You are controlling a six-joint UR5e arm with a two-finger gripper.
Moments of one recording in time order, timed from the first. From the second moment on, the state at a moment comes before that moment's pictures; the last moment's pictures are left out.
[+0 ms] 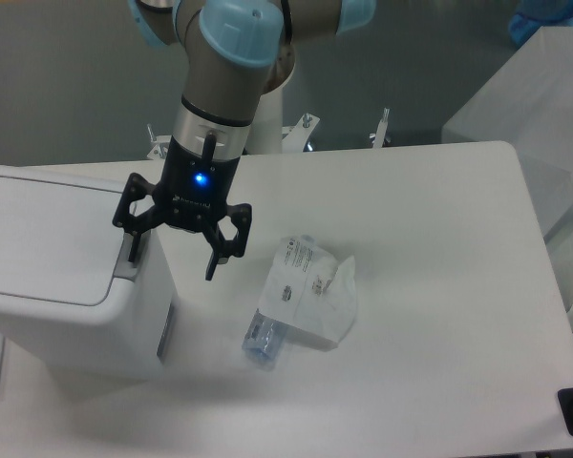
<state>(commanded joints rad) 2.31 -1.71 -1.64 -0.96 1.10 0.26</state>
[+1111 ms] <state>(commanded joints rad) 2.52 -1.81 -1.52 -0.96 1.10 0.46</state>
